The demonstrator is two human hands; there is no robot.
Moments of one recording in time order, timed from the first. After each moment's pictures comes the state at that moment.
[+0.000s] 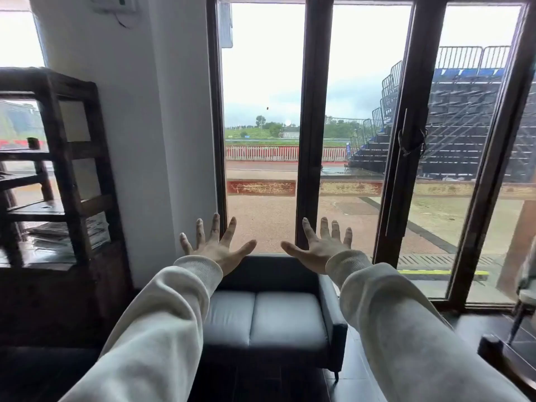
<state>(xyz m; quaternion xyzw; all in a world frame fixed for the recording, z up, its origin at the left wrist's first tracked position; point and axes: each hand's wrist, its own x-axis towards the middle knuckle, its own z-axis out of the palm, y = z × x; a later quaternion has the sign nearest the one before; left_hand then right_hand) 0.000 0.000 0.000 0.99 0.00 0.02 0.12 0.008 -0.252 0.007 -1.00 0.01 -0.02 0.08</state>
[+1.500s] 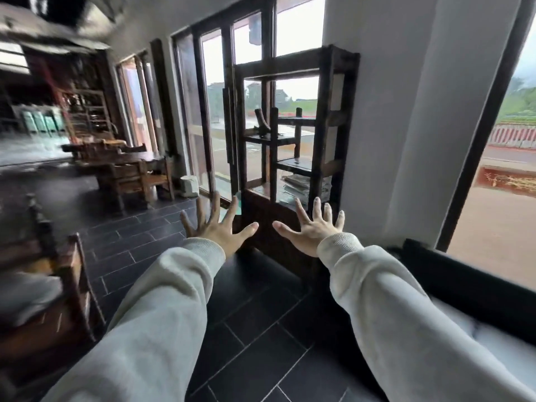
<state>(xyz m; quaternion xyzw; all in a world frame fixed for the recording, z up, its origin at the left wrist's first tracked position) -0.270 0.485 -0.038 0.90 0.41 0.10 0.05 -0.104 0.326 -0.030 -0.92 -0.39 0.01 0.09</state>
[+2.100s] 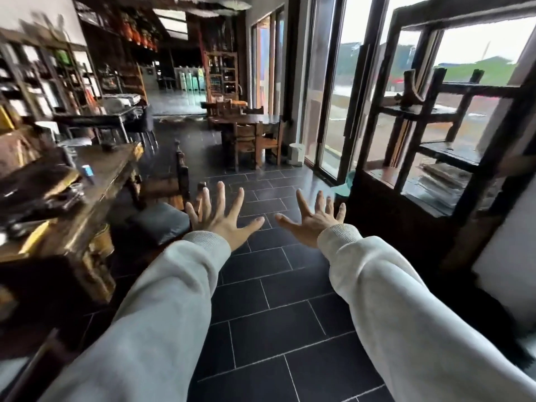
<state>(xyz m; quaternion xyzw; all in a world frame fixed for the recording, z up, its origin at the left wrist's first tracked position) -0.455 0.704 -0.111 0.80 0.60 0.09 0.03 -0.242 0.640 -0.091 -0.81 -0.58 0.08 0.06</state>
